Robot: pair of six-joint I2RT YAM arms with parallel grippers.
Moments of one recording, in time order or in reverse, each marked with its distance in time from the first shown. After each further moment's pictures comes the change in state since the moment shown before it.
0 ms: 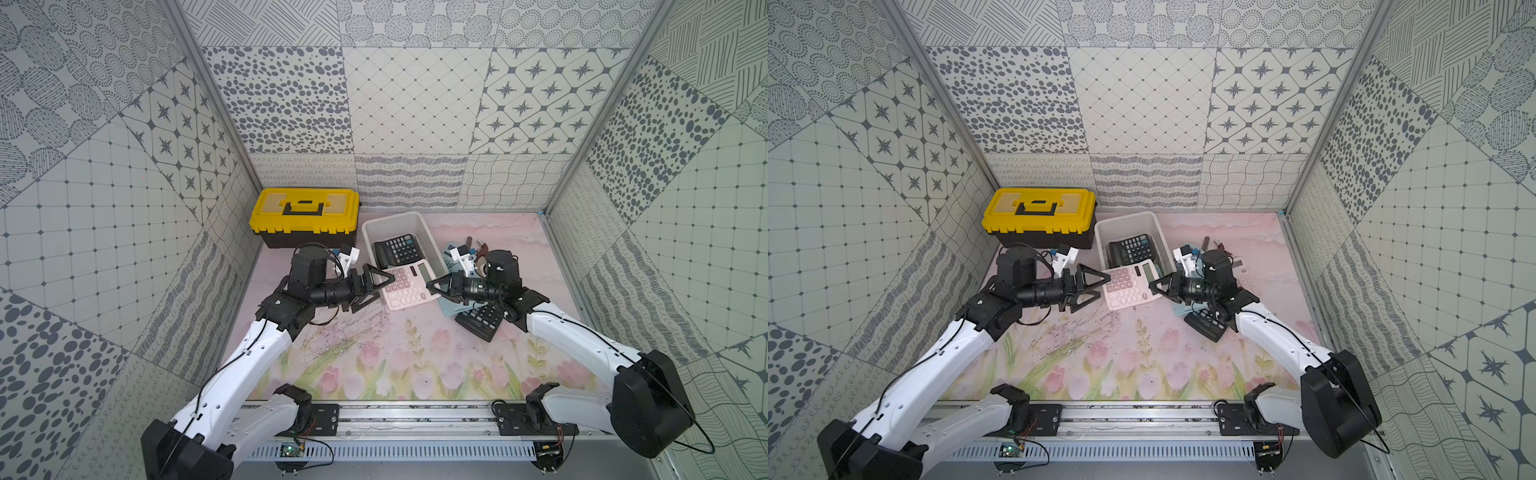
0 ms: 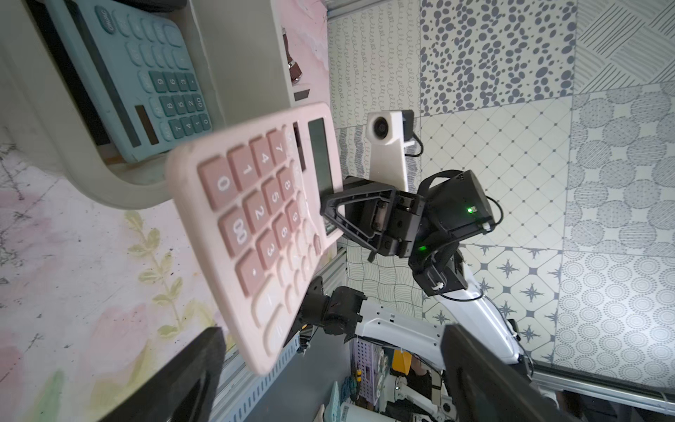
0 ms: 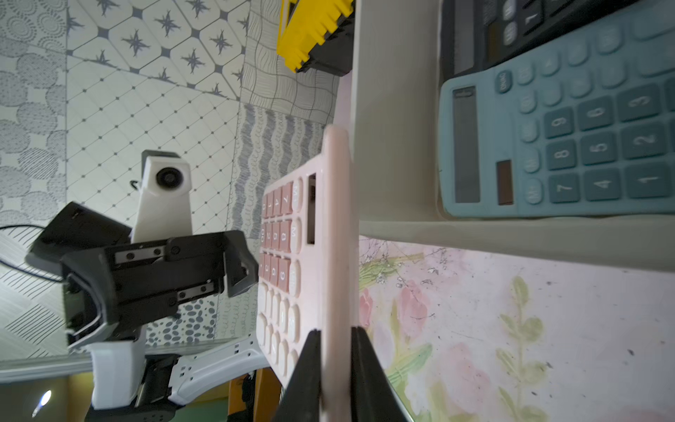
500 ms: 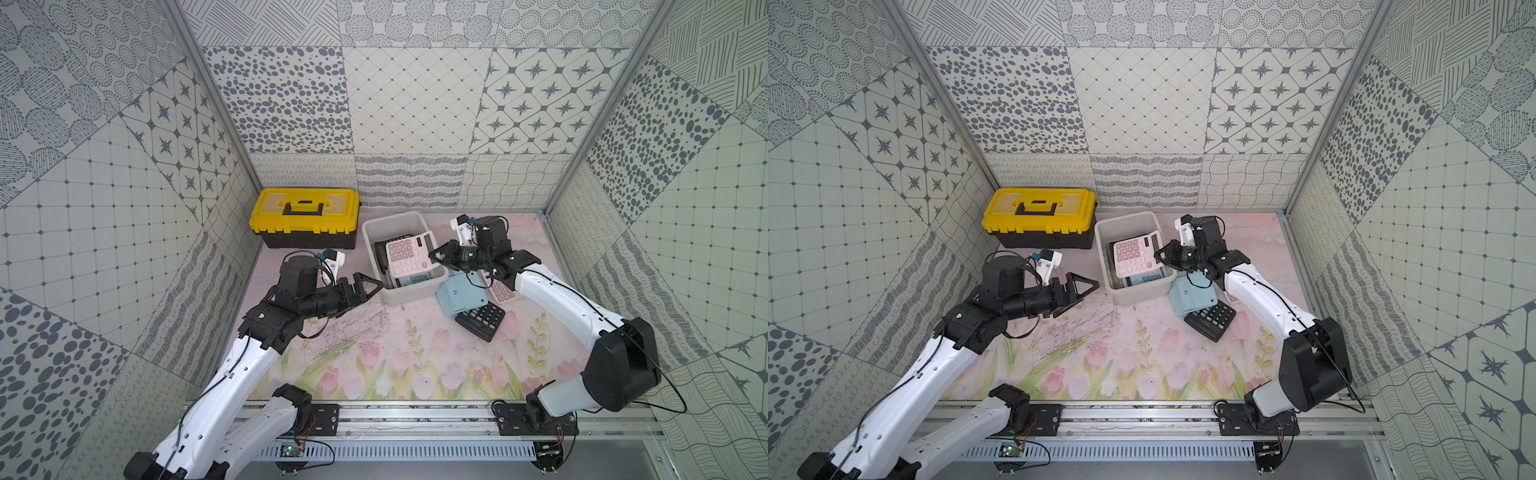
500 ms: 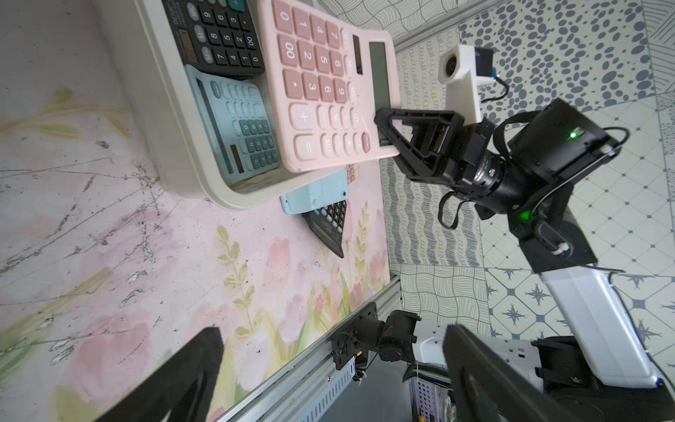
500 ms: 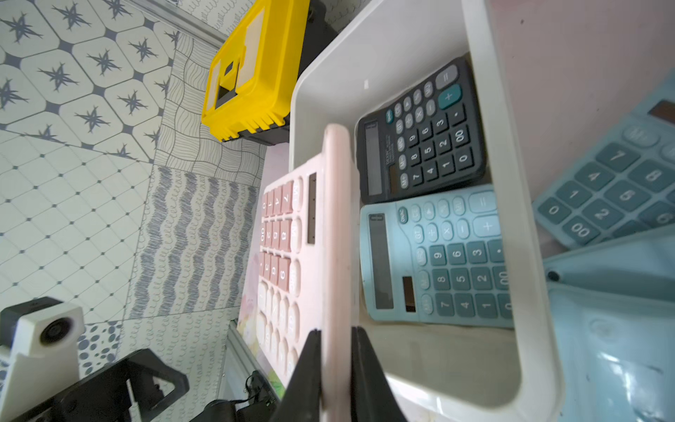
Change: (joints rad) left arm 0.000 -0.097 0.014 -0.194 -0.209 0.147; right arm -0.018 0.267 0.453 -0.348 0.269 -0.246
